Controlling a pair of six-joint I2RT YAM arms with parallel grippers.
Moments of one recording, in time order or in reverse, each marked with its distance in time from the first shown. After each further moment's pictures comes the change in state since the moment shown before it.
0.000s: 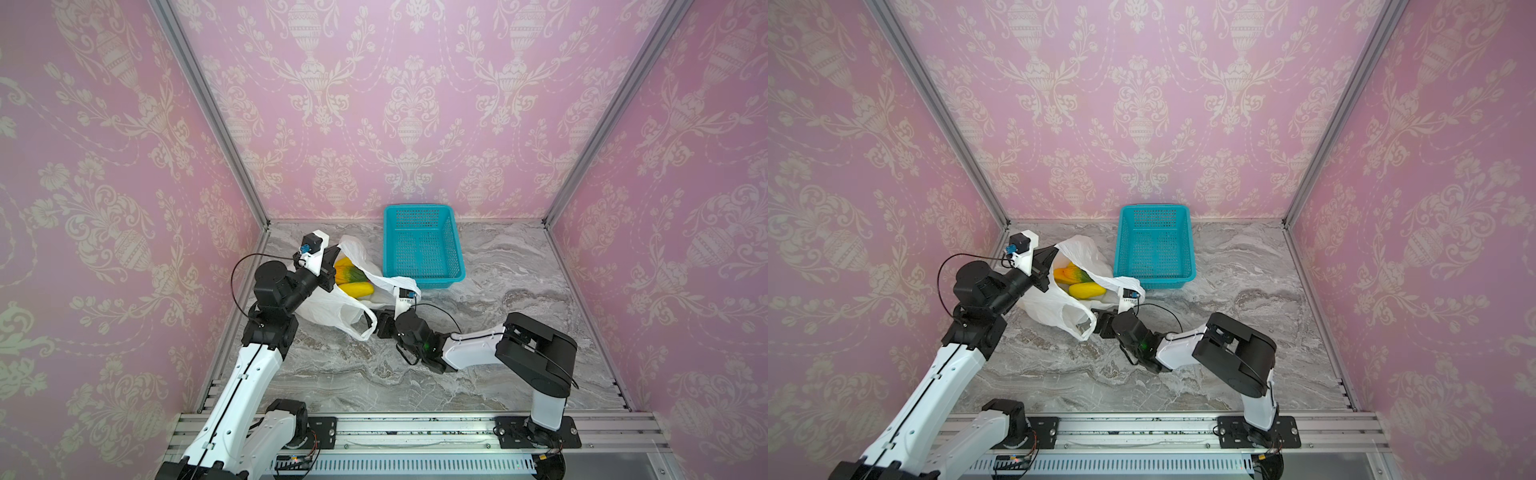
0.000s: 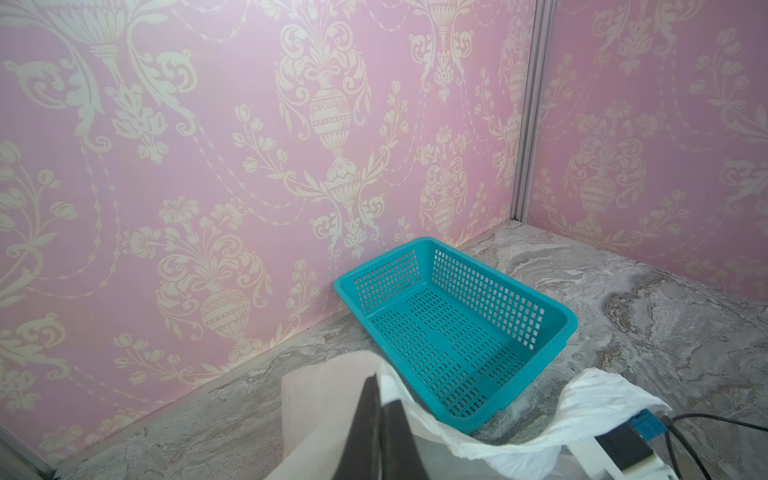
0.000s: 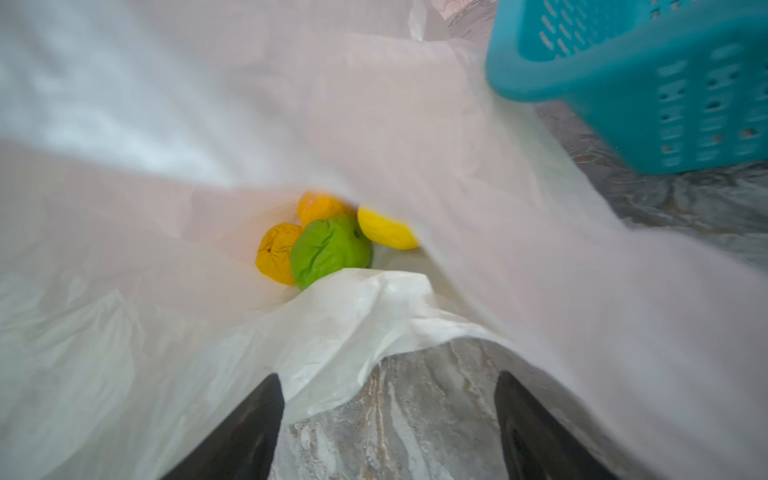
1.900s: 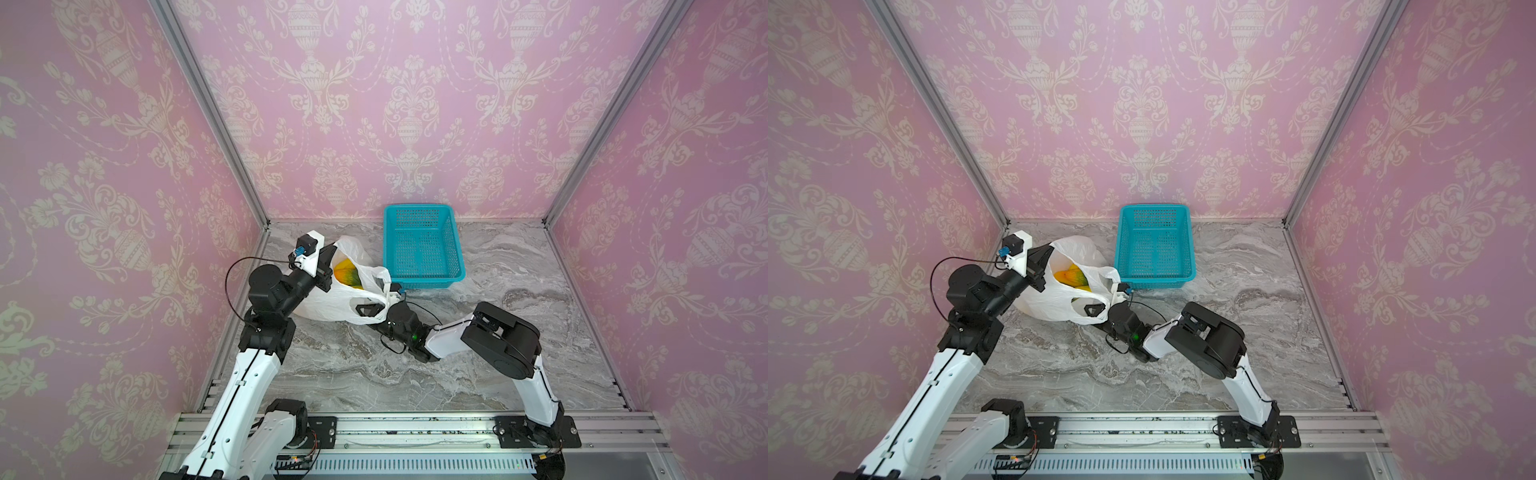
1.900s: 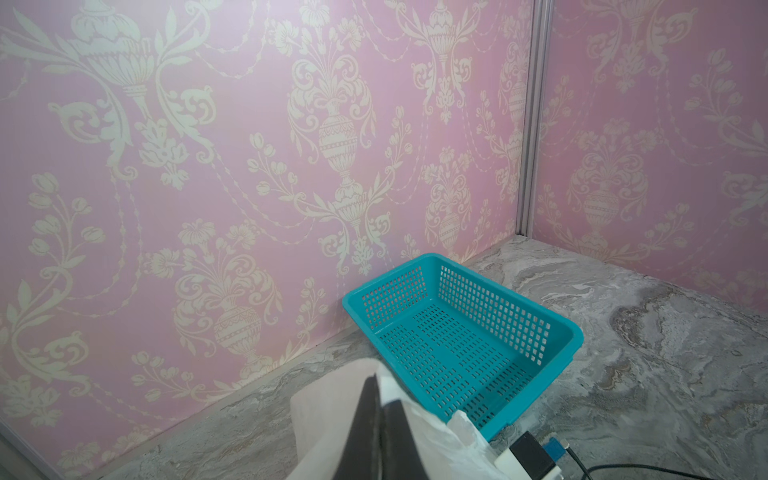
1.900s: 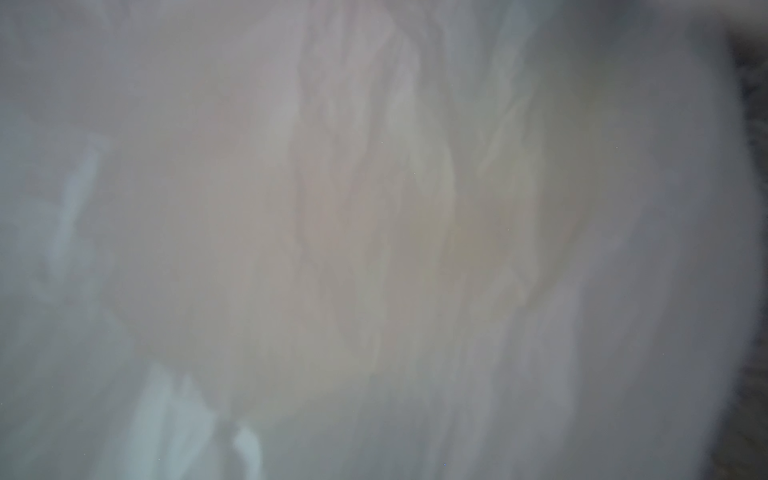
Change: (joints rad) left arm 0.018 -0.040 -0.013 0.028 -0.026 -0.003; right arm -0.058 0.209 0.082 0.222 -0.225 0.359
